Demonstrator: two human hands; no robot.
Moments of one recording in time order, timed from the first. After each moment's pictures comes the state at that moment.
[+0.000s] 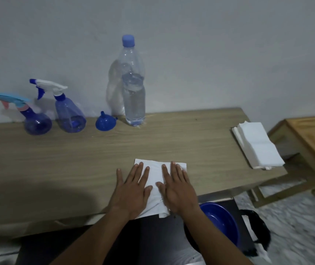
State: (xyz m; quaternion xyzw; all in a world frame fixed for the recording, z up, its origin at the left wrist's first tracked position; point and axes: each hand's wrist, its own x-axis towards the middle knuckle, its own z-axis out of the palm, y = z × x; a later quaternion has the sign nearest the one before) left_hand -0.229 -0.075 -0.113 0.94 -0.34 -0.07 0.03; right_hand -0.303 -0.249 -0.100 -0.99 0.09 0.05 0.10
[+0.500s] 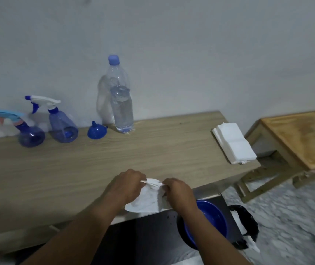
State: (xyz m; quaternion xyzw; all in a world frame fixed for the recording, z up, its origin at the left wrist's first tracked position) left_hand -0.212 -0.091 -0.047 0.91 -0.36 -0.15 0.11; right_hand -0.338 -0.259 -0.050 -0.96 0.18 0.06 0.20
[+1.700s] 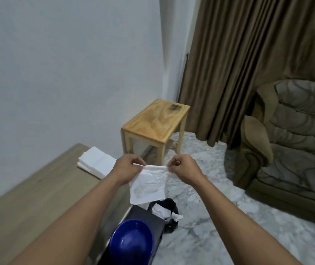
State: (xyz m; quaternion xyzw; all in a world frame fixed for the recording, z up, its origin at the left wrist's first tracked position) left_hand -0.415 -0.414 0.107 0.69 -0.55 -0.33 0.33; right_hand -0.636 -0.462 0.110 -0.72 0.57 -0.22 0.34
